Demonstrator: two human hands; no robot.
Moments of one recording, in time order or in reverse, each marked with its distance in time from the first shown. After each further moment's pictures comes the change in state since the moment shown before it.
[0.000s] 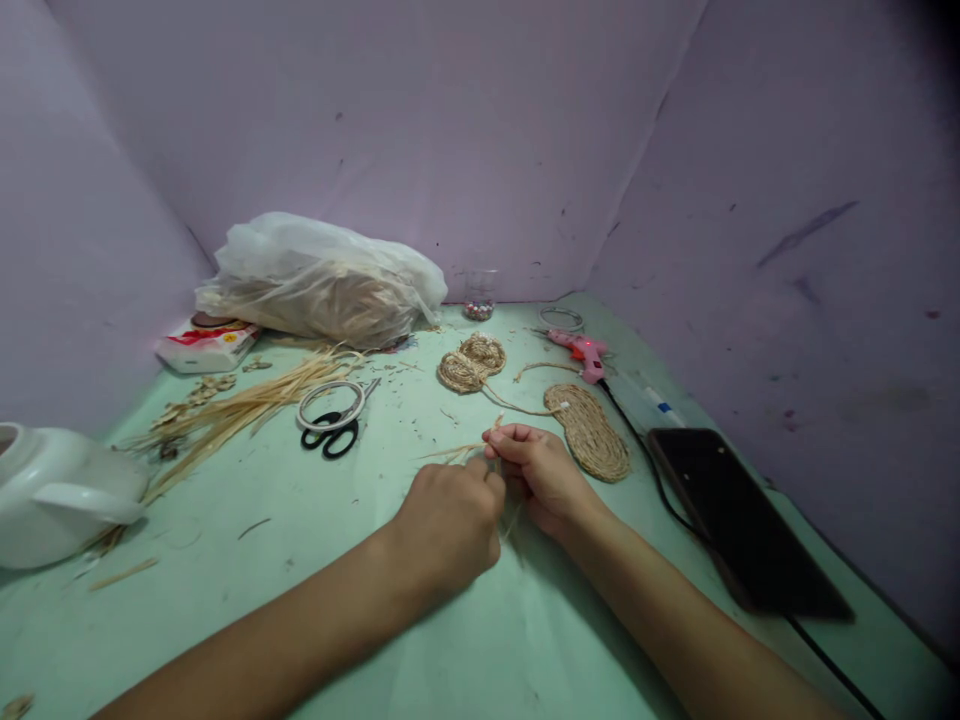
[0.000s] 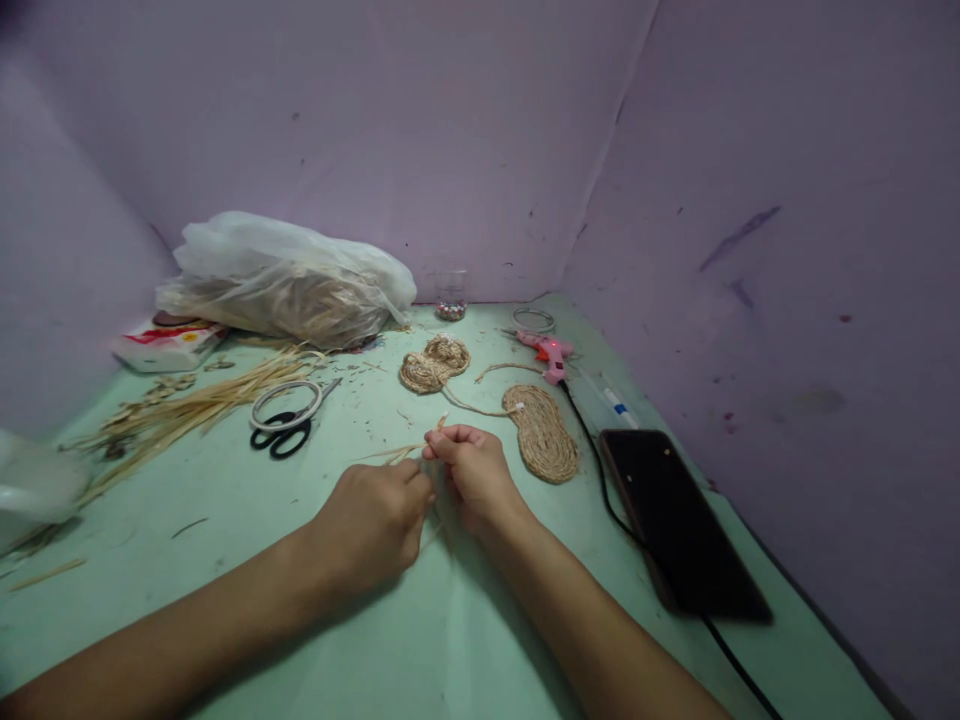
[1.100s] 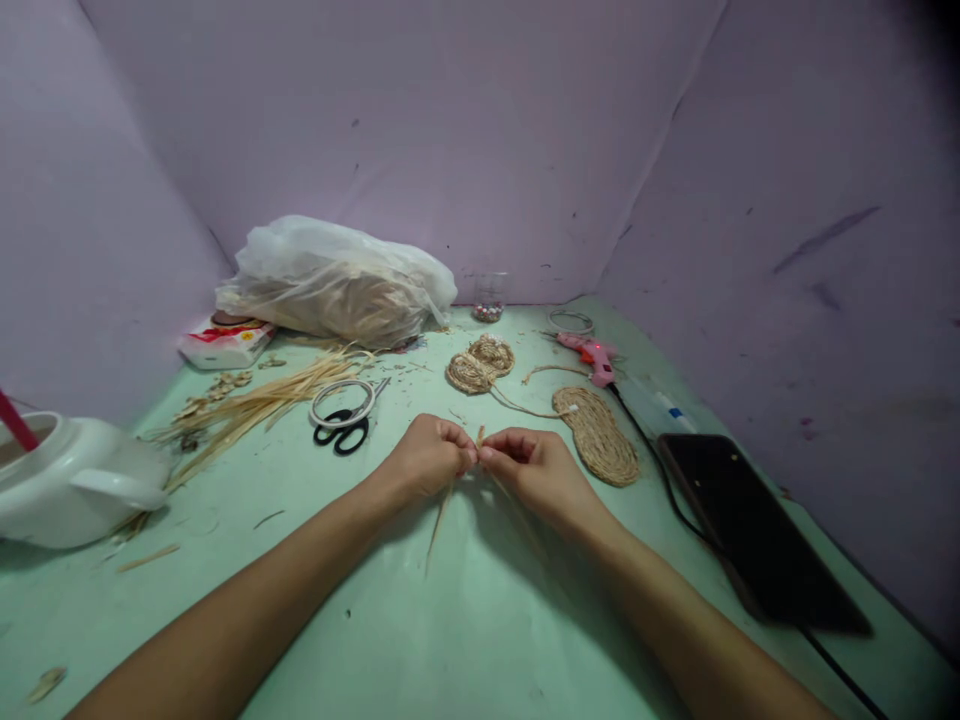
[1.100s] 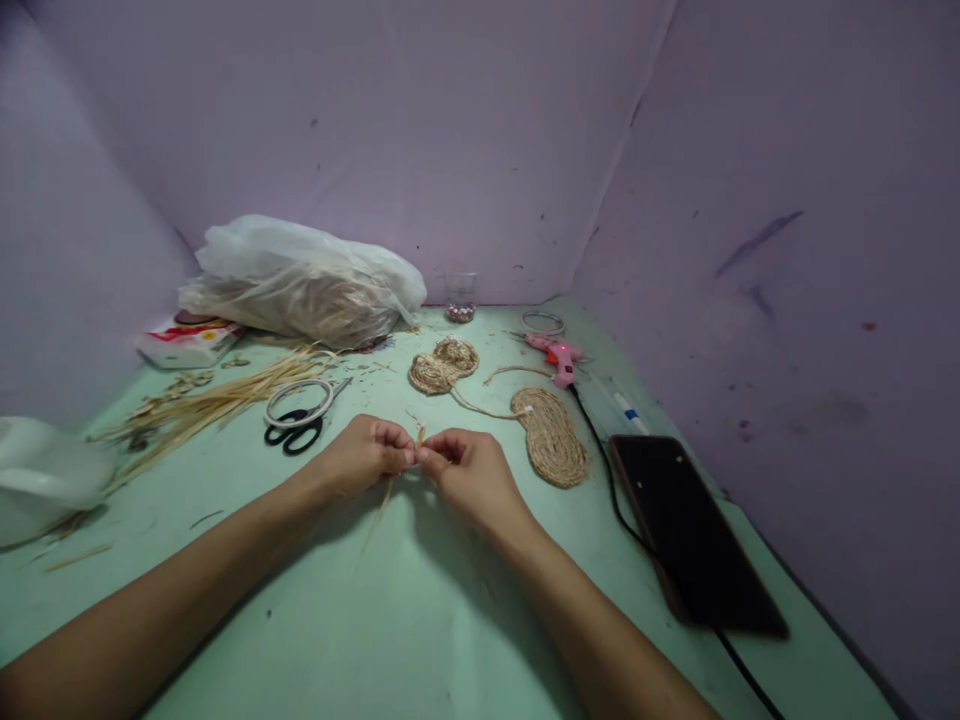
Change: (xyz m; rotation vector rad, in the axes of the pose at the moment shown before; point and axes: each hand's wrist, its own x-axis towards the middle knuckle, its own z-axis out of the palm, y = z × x) left_hand 0.022 -0.040 -0.003 -1.068 -0.088 -0.723; right_hand -0.001 0.003 -0.002 -0.517 -0.126 -0.270
